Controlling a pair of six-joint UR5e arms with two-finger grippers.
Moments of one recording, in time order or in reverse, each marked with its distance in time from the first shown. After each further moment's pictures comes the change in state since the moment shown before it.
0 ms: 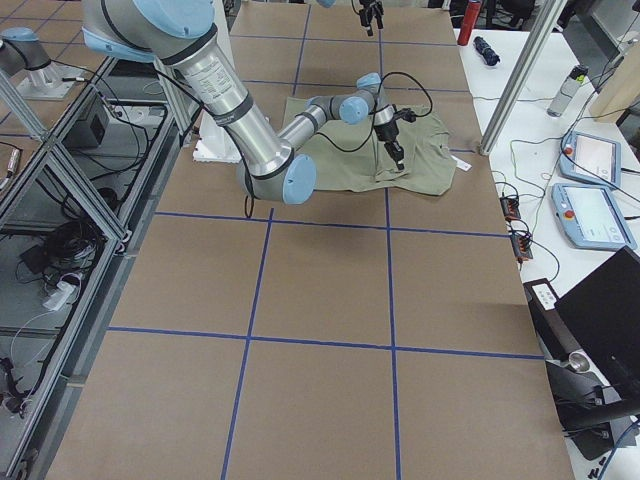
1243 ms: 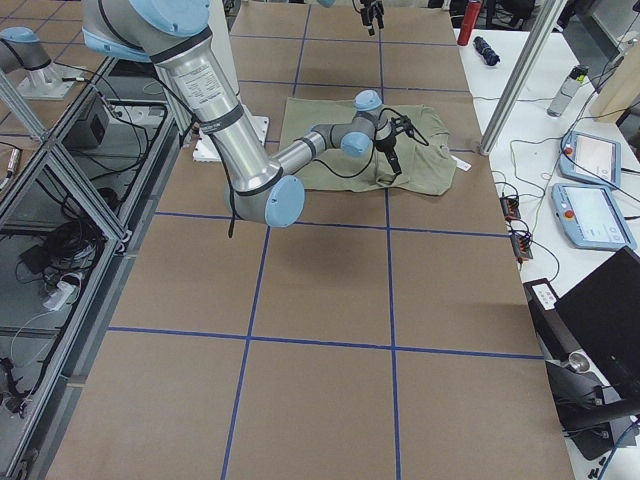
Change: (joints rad) left arm 0.009 -0.035 -0.017 0.002 0.005 -0.101; right arm 0.040 -0.148 0.061 0.499 0.288 0.267
